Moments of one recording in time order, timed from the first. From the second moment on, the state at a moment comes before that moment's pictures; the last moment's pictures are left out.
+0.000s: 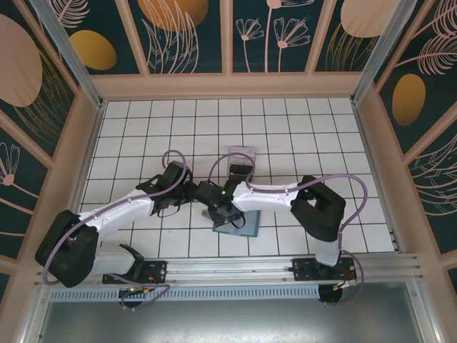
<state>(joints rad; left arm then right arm) -0.60 1.30 0.64 -0.31 0.03 -0.83 1.16 1.87 1.25 -0.78 0.10 0.71</state>
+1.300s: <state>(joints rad) -0.60 1.19 0.62 -0.32 0.07 -0.83 1.16 1.82 1.18 -0.64 0.12 0.58</state>
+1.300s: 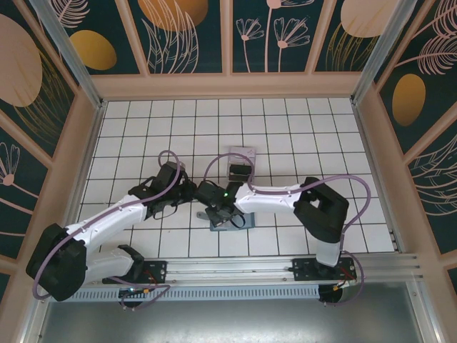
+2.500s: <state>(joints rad) -0.87 1.51 0.67 -0.19 0.24 -0.94 0.97 1.32 0.49 0.12 -0.25 0.68</state>
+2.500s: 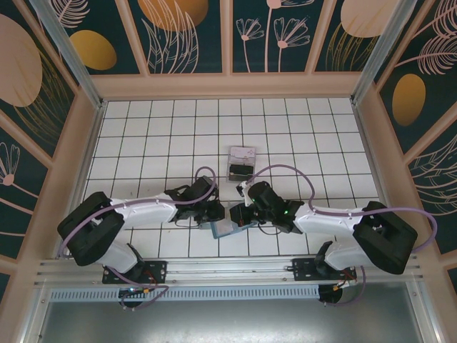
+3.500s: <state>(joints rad) -0.95 1.79 0.96 -0.24 0.31 -0.88 0.89 0.91 0.54 -0.25 0.03 0.67</state>
